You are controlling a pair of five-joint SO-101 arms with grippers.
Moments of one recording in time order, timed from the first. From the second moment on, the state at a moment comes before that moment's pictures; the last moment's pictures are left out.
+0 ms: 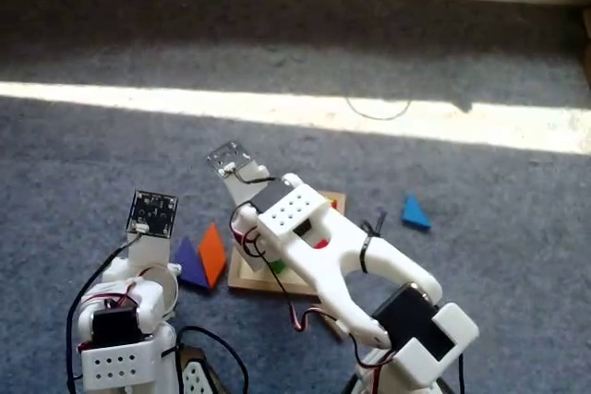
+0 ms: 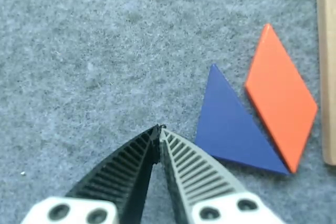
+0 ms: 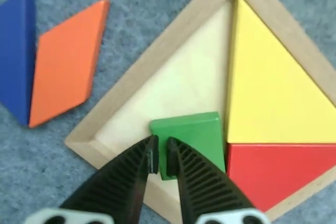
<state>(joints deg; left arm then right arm) -14.5 -102.1 96.0 76.4 -10.0 -47.1 2.4 28.2 60.2 -0.7</state>
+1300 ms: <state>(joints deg) -14.5 -102.1 96.0 76.4 -10.0 -9.0 -6.2 28.4 69.9 14.5</state>
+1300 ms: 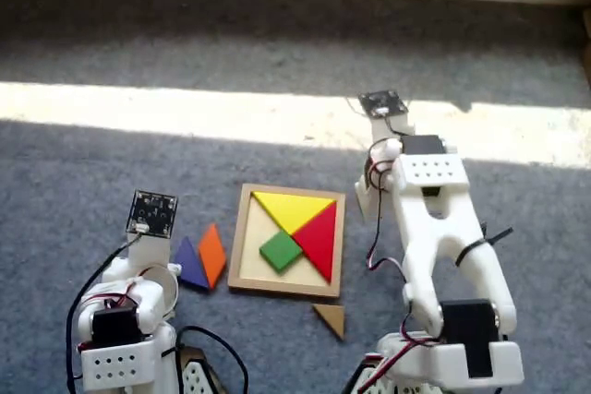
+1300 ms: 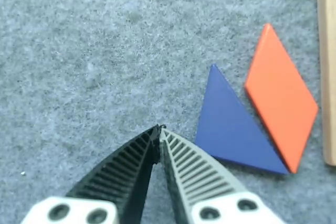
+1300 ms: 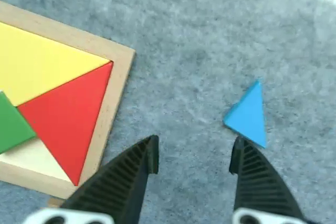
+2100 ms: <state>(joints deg) -14.5 -102.1 96.0 76.4 -10.0 -2.8 3.3 22.6 67.8 23.9</state>
